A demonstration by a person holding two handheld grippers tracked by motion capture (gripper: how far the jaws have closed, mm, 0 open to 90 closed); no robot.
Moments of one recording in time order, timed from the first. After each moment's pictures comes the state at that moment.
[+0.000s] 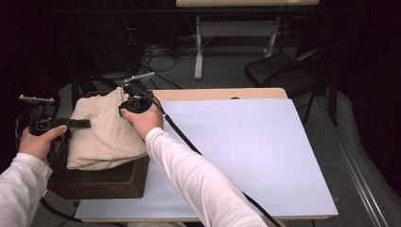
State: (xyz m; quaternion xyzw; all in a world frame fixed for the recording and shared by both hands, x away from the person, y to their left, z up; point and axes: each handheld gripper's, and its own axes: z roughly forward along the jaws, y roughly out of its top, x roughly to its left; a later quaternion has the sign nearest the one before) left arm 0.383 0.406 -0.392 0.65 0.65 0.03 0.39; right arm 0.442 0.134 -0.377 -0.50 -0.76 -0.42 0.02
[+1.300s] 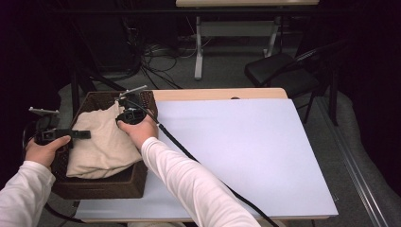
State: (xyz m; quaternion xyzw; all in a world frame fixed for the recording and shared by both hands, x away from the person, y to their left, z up) left arm 0.384 0.418 -0.434 0.65 0.67 0.03 0.35; right arm 0.443 0.159 -0.422 -0.49 -0.77 -0.40 0.02
